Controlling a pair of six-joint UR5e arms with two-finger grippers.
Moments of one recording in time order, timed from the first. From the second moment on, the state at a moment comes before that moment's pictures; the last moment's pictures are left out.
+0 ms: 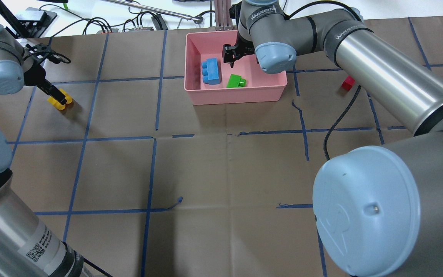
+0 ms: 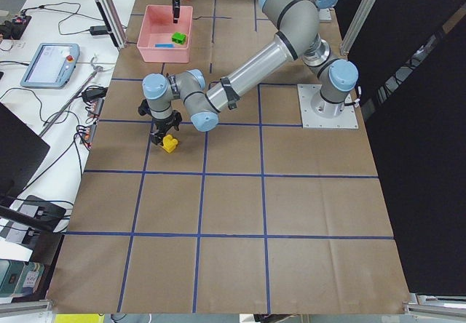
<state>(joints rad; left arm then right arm) -1.10 -2.25 -1.41 -0.98 1.60 1.12 1.79 -0.93 1.27 -2.15 -1.54 0.07</state>
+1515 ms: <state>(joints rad) -1.20 -2.19 -1.40 -1.11 1.58 0.71 1.36 -1.00 1.29 -1.91 -1.55 0.09</state>
